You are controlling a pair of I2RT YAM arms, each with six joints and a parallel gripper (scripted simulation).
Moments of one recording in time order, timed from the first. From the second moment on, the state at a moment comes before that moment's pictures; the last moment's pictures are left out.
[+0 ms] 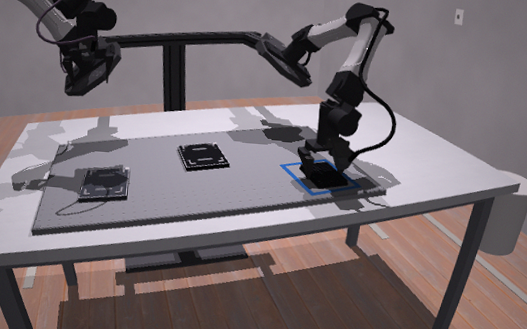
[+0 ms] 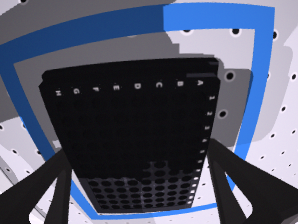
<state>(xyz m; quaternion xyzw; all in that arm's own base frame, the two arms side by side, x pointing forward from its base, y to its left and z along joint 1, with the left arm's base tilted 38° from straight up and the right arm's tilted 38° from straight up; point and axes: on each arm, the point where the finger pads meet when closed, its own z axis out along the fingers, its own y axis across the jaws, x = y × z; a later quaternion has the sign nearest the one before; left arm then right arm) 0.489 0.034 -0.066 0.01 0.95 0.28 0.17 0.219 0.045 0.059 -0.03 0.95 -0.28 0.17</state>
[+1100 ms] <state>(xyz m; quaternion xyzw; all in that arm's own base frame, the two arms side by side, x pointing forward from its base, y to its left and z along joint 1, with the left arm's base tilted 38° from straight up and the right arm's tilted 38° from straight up) 0.487 0.034 -0.067 0.01 0.95 0.28 0.17 0.219 0.045 0.059 -0.03 0.95 -0.28 0.17</state>
